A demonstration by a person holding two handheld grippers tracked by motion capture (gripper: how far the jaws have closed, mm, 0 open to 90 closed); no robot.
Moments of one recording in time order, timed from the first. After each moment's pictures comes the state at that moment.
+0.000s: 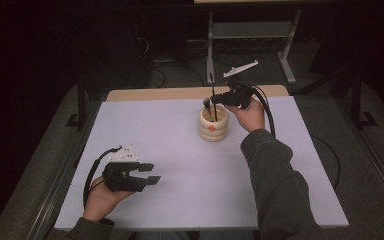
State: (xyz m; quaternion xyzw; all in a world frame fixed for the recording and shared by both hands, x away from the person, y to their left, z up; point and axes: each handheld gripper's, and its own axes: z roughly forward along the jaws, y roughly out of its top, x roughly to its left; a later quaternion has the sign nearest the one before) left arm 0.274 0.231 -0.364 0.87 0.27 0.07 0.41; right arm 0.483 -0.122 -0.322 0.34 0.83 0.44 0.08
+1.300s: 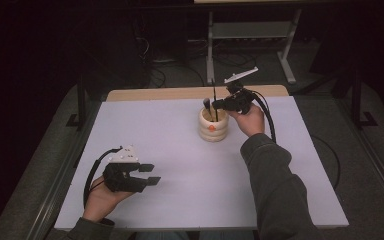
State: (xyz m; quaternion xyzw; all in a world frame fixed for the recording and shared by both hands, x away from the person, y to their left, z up) left arm 0.274 0.231 -0.365 0.88 0.26 0.07 0.40; right arm 0.483 -0.125 -0.343 0.35 0.83 0.43 0.07
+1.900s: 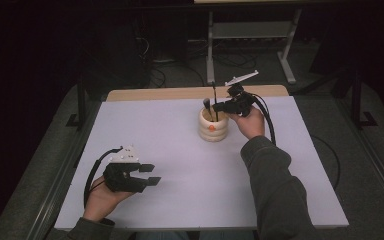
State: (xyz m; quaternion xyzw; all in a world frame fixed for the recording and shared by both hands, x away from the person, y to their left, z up) left arm 0.274 0.229 -0.366 0.87 0.27 0.06 0.40; right arm 0.481 -0.128 -0.353 0.36 0.83 0.43 0.06
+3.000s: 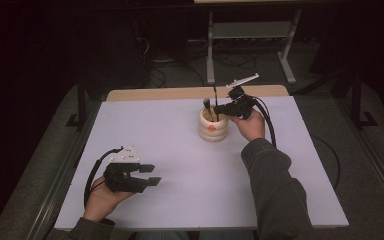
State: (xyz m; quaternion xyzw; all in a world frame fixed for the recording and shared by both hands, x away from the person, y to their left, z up) left arm 0.274 0.229 -0.367 0.88 0.27 0.06 0.40; right arm 0.480 -0.130 -0.362 0.37 0.83 0.43 0.06
